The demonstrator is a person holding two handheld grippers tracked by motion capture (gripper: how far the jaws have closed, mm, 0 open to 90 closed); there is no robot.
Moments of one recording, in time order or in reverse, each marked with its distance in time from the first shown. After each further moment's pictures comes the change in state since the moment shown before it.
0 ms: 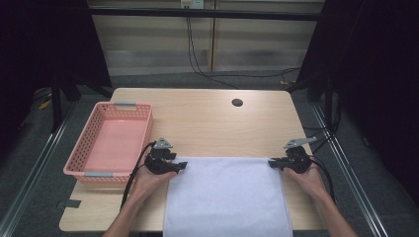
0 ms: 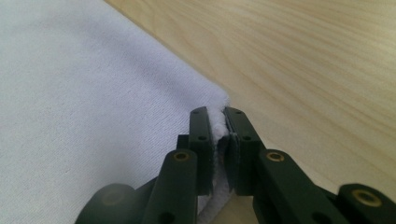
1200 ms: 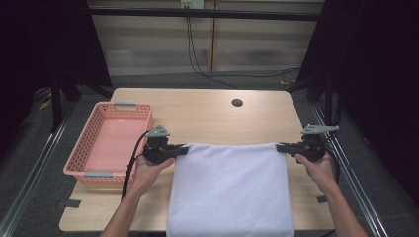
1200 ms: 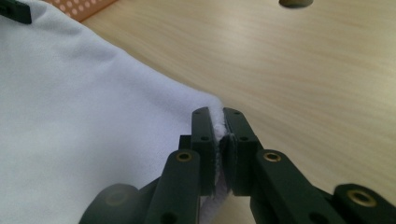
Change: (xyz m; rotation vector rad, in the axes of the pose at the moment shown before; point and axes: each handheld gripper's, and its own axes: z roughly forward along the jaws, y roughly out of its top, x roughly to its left) left arm -0.011 0.048 -0.039 -0.150 -0.123 0.016; right arm -0.014 0.028 -0.049 -0.214 0.051 0.039
